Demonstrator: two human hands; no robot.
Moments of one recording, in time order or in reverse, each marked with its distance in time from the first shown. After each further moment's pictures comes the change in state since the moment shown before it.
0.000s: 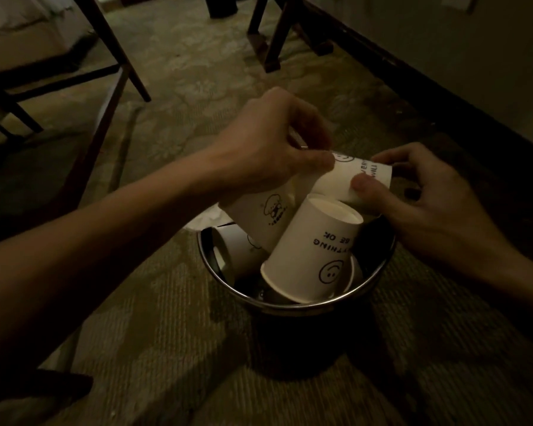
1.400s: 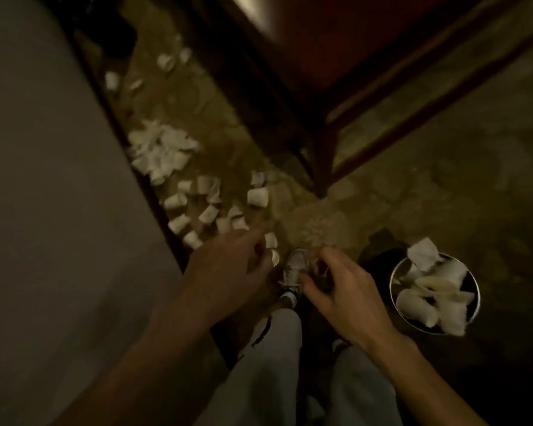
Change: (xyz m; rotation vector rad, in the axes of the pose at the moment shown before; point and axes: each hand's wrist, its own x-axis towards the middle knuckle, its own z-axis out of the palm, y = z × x) left_hand -0.360 0.275 -0.376 -0.058 0.439 -1.490; right_hand -0.041 -0.533 0.008 -0.169 -1.515 -0.476
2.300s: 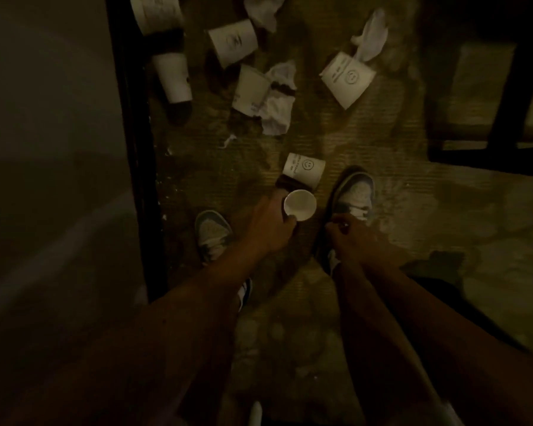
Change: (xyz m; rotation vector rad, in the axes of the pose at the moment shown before) left_hand 0.096 -0.325 0.430 -0.846 -0.275 -0.813; right_hand 0.230 0.244 0.367 -0.294 -0.592 0.635
